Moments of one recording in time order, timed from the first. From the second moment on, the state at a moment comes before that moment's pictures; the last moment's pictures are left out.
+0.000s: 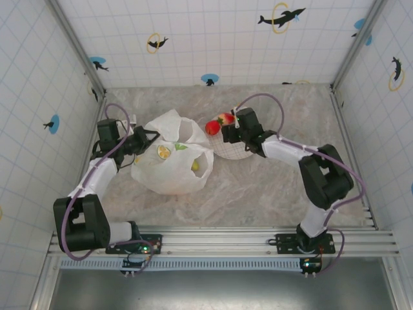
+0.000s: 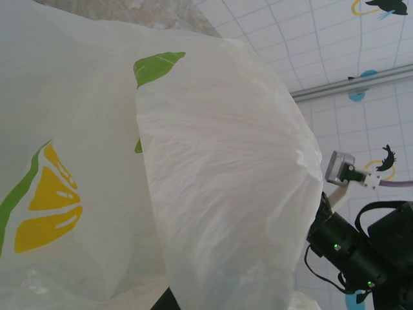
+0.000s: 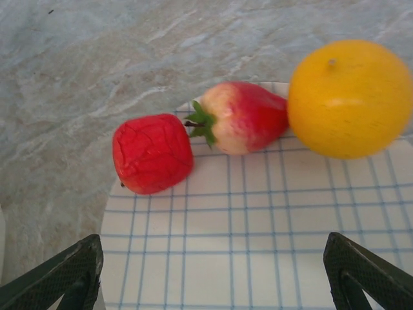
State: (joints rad) left arm 0.08 1.31 0.77 -0.08 0.87 -0.70; right arm 0.59 1.79 1.13 0.00 0.07 0.26
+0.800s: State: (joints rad) left arm 0.09 1.33 0.77 -0.08 0.87 -0.70; right arm 0.62 2.19 1.53 -0.03 -0.01 0.31
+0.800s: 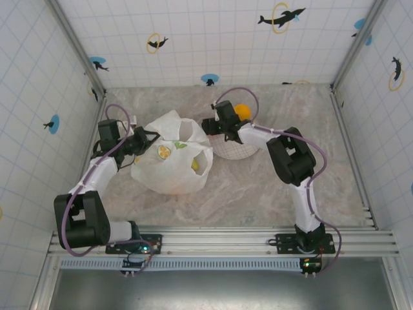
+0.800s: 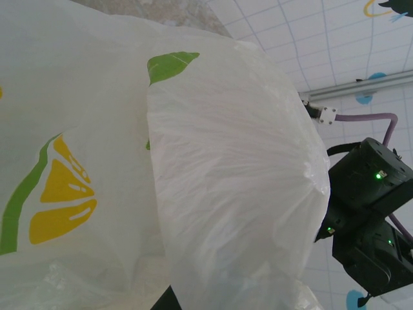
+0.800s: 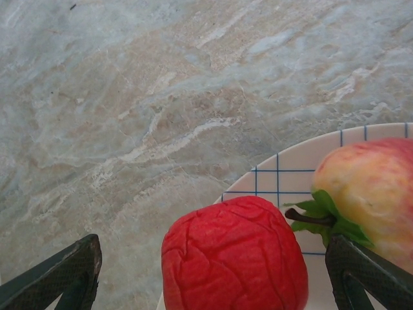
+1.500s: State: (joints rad) left arm 0.09 1.33 0.77 -0.08 0.87 -0.70; right arm 0.62 2.29 1.64 -0.09 -0.04 0.27
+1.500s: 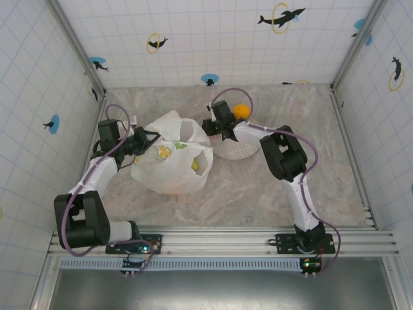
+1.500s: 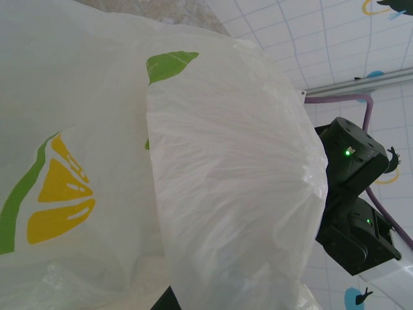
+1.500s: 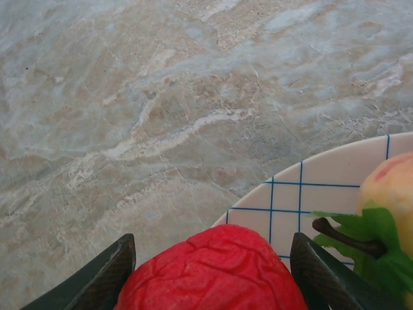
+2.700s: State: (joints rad) left arm 0.04 1.32 0.77 -0.05 0.91 -0.71; right arm 0.78 1.60 0.87 0.24 -0.29 0.32
